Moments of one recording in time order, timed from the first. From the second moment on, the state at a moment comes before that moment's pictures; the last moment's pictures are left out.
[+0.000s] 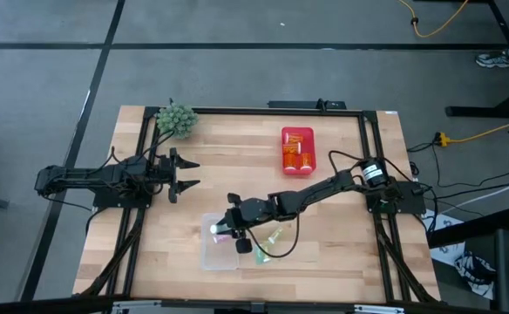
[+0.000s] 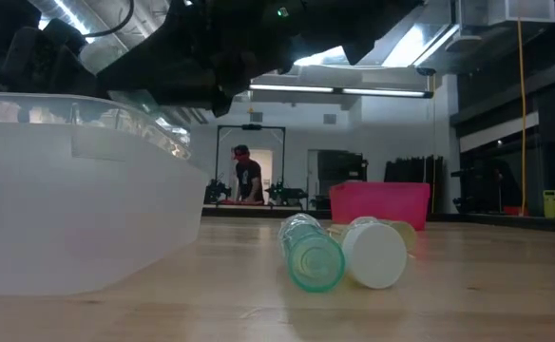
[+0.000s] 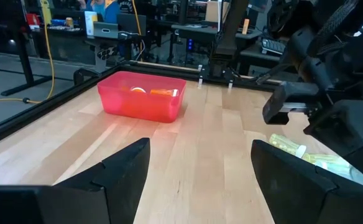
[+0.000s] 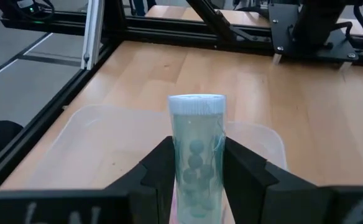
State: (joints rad) left arm 0.07 0.12 0.01 0.02 -0.08 -0.13; right arm 0.25 2.14 1.43 0.28 -0.02 0.04
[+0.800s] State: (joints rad) left arm 0.07 0.12 0.01 0.02 -0.08 -0.13; right arm 0.25 2.13 1.43 0.28 -0.02 0.05
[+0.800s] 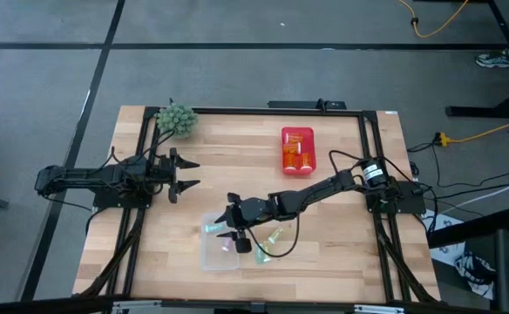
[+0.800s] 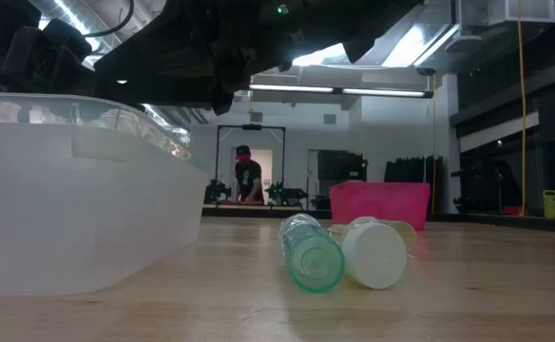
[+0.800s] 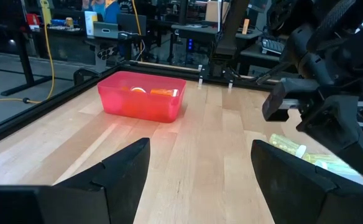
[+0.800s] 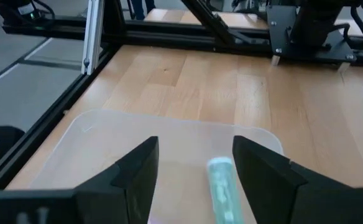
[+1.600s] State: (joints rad) left arm 0.07 0.12 0.01 0.02 -0.08 -0.13; right arm 0.31 1.78 1.43 -0.66 -0.02 0.07
